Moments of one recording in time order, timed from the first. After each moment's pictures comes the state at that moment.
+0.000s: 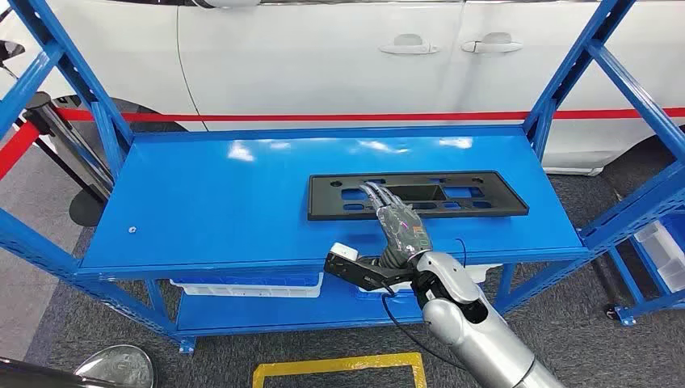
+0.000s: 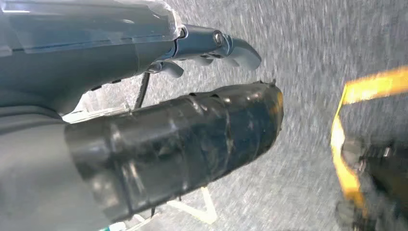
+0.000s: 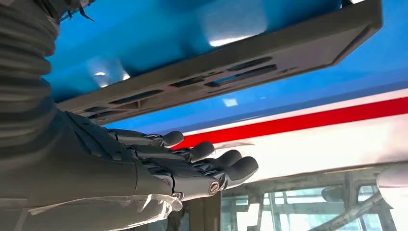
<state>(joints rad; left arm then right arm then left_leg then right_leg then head) 0.10 -0.22 0.83 -0.67 -0.98 -0.52 0.15 -0.40 -0.17 0.47 -1.46 0.89 -0.01 0.05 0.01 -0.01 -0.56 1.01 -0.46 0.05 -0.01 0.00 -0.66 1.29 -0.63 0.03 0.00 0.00</state>
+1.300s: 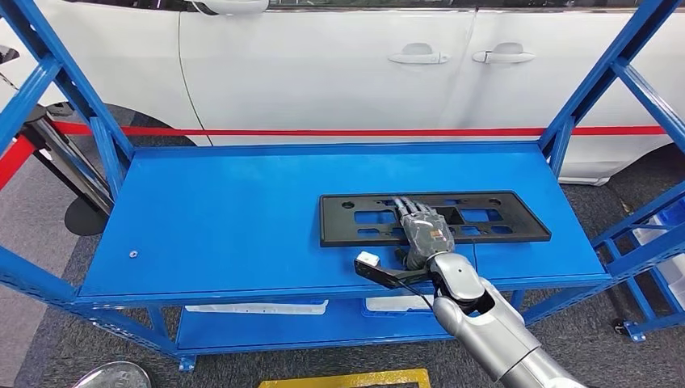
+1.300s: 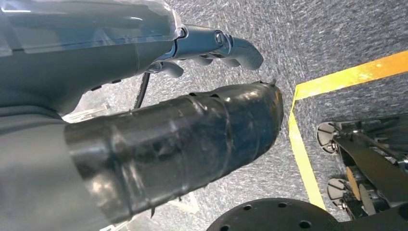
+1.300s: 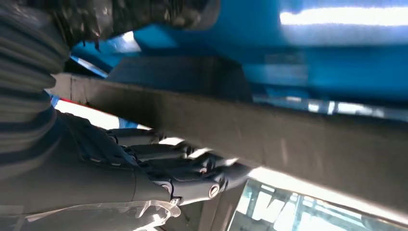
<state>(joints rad) 0.13 -0.22 0.73 -0.74 -0.84 -0.54 0.19 -0.44 -0.22 0.48 -1.17 1.18 -0.08 0.05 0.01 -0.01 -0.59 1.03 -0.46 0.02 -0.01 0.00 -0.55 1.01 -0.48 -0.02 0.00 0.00</state>
